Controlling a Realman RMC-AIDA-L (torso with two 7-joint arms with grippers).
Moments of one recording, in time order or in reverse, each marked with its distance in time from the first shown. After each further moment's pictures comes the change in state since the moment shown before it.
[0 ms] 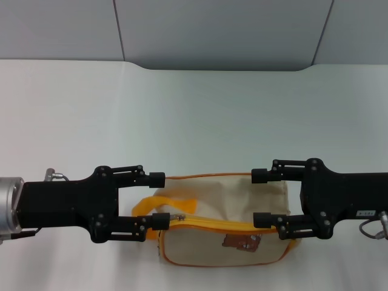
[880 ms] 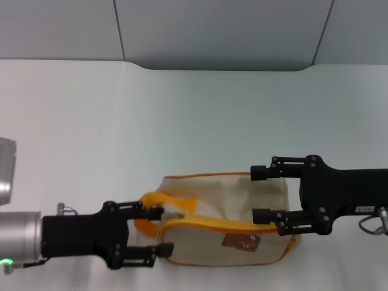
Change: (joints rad) left arm 0.070 -0.070 0.106 0.022 0.001 -0.242 0.025; right arm 0.010 -0.003 0.002 0.000 0.000 0.004 0.023
